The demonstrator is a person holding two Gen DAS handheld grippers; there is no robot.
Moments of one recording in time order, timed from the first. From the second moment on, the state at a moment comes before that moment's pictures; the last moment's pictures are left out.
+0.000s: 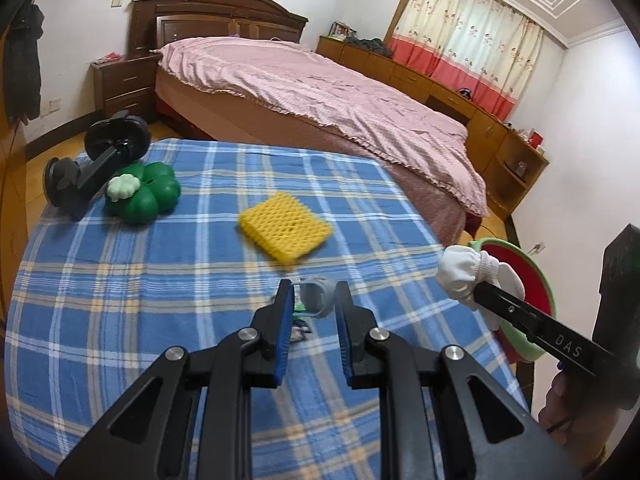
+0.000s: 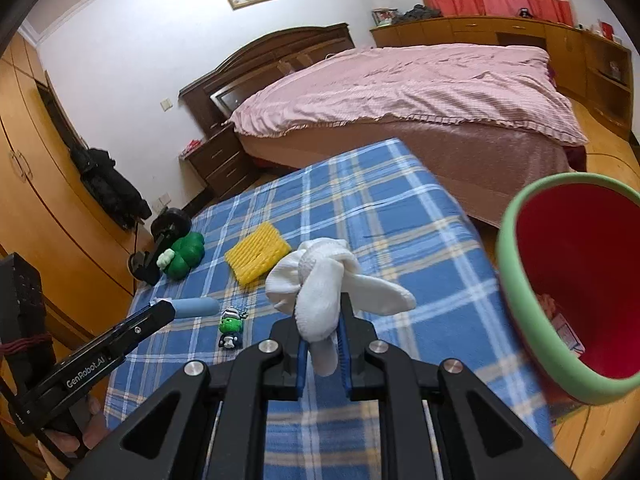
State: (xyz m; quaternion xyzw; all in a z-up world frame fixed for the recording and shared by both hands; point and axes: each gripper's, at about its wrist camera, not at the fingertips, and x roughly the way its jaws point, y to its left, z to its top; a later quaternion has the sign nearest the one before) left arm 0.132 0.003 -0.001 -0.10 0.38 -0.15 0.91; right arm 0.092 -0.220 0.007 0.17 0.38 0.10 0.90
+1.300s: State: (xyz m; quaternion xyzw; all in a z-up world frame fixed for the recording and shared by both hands) left arm 0.130 -0.205 0.036 -0.02 0.36 -0.35 0.87; right arm 0.003 -0.410 -0.008 0.28 0.33 -0.12 0.90
